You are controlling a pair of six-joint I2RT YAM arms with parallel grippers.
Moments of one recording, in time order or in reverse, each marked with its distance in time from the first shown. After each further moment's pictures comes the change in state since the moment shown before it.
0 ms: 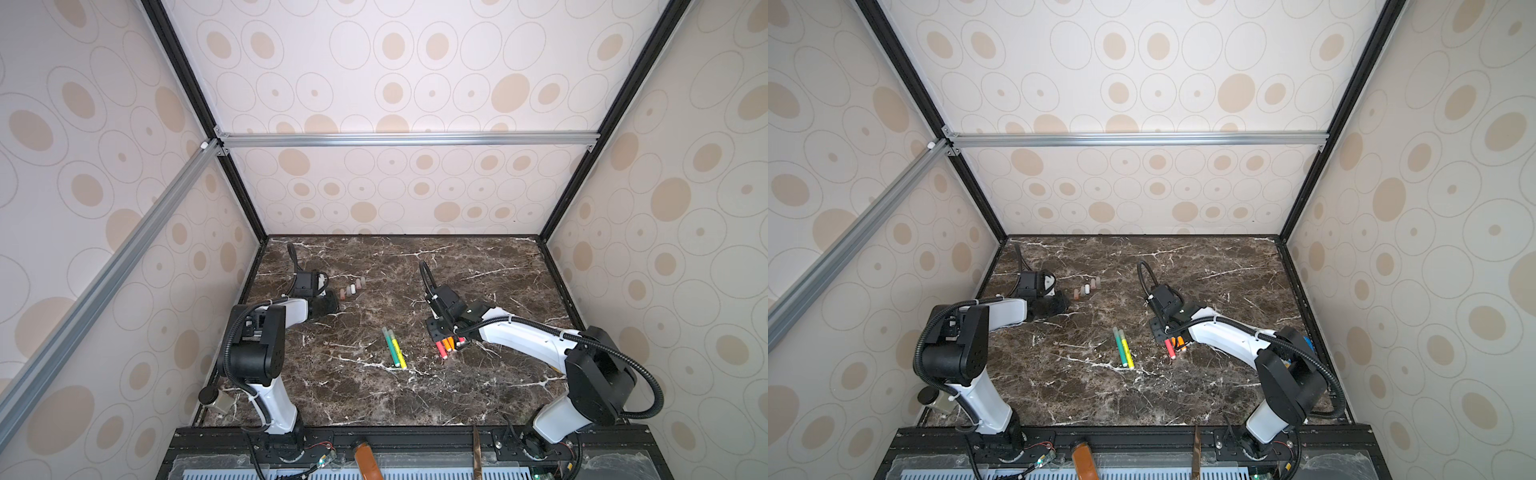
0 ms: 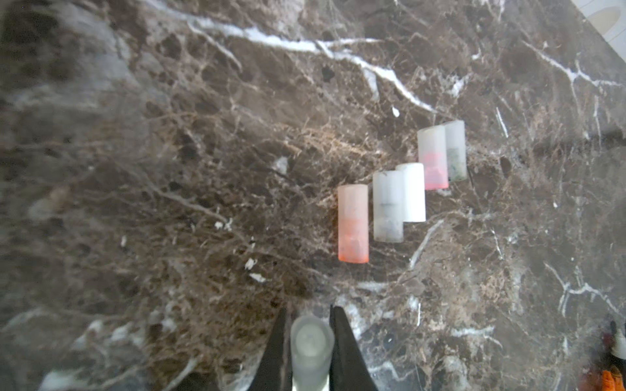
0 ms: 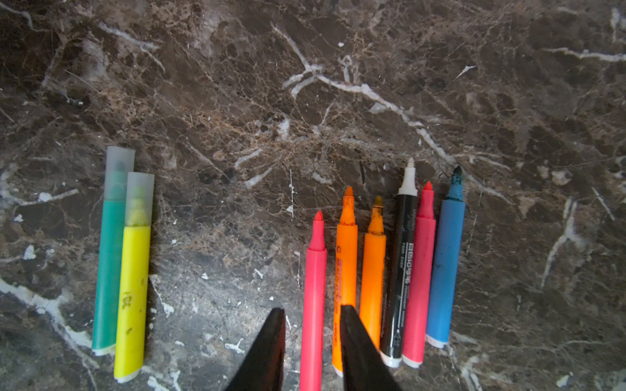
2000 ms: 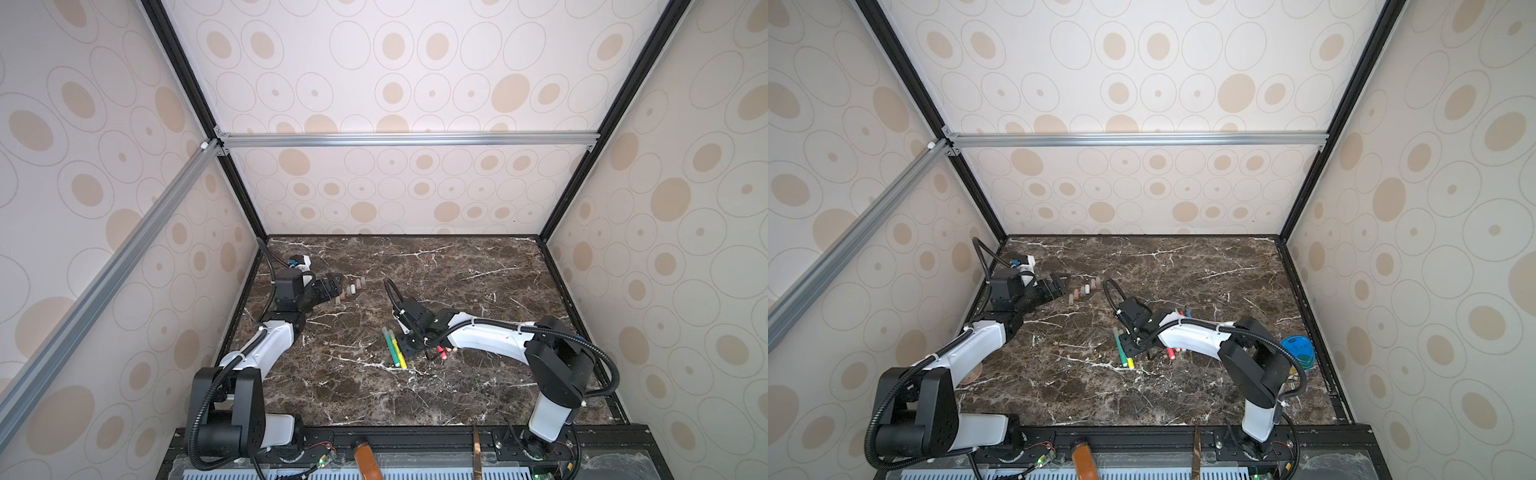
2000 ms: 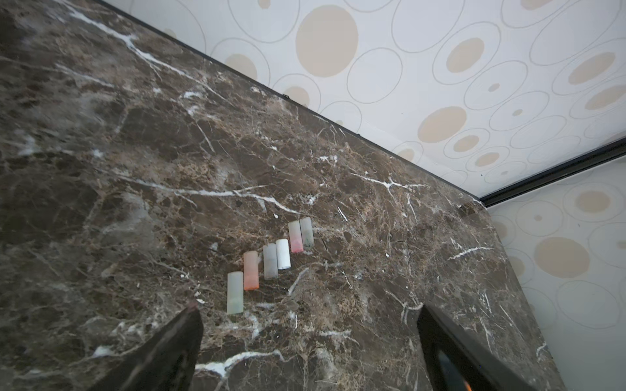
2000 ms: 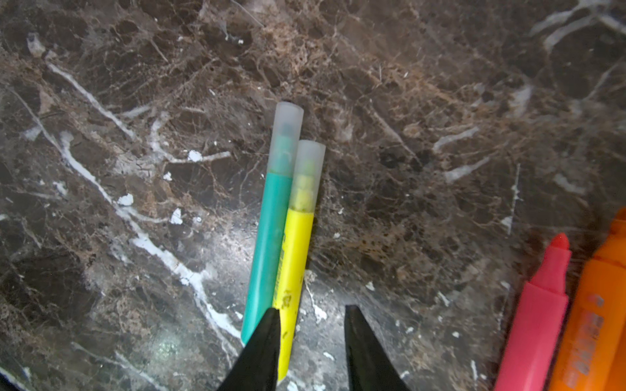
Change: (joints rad) left arm 0.010 -0.440 -0.202 0.194 0.060 -0.124; right arm 0.177 0.217 0.128 0.041 -0.175 0.113
